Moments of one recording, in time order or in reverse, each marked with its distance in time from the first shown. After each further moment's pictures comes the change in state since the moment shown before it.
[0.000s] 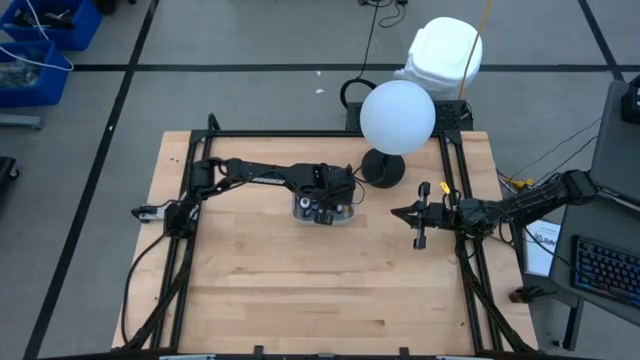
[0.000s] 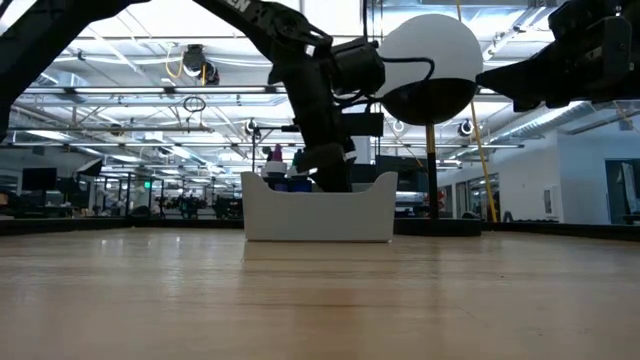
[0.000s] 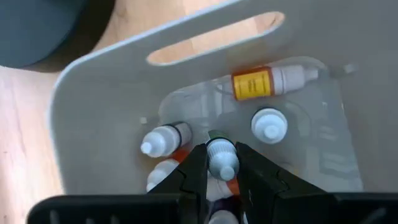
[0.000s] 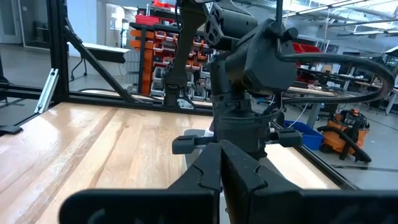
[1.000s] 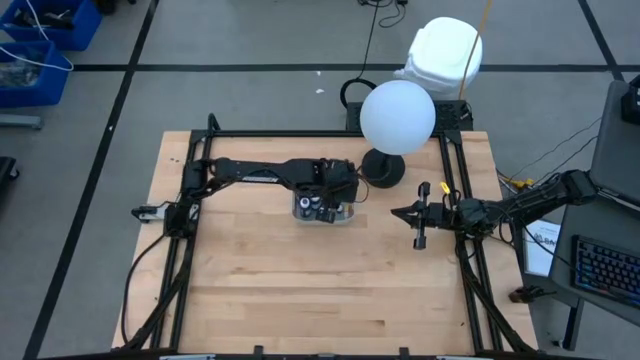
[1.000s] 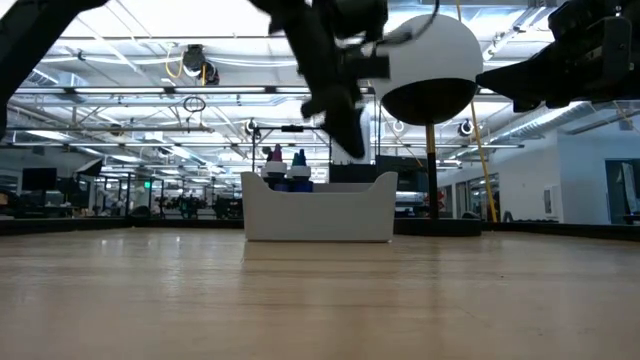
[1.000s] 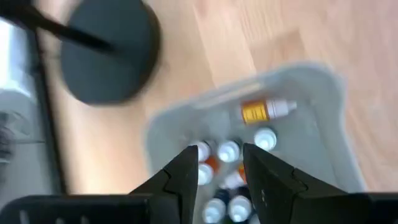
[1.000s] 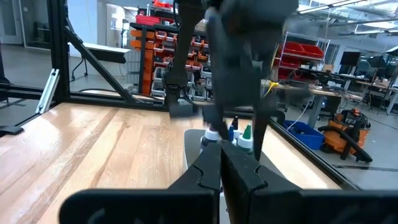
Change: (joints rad) left arm -0.038 -0.060 0.125 -0.123 -0.055 0.040; right arm 0.000 0.000 0.000 0.000 -0.002 0.003
